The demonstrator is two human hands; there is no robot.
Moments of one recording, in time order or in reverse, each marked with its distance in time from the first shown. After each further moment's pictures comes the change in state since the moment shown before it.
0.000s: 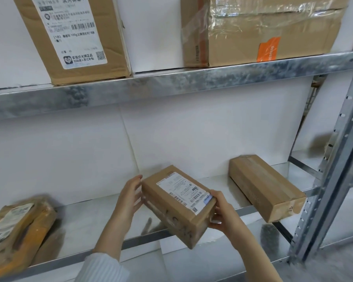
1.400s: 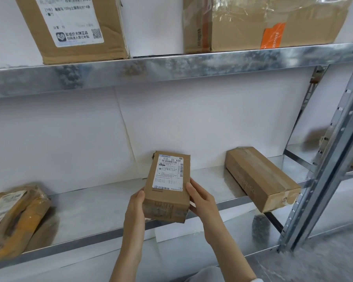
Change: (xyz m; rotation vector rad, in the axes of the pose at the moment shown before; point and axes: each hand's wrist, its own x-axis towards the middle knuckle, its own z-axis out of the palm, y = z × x) left_hand -0.053 -0.047 0.027 0.003 0.157 -0.020; right_hand -0.014 0.011 0.045 0.019 -0.027 -0.235
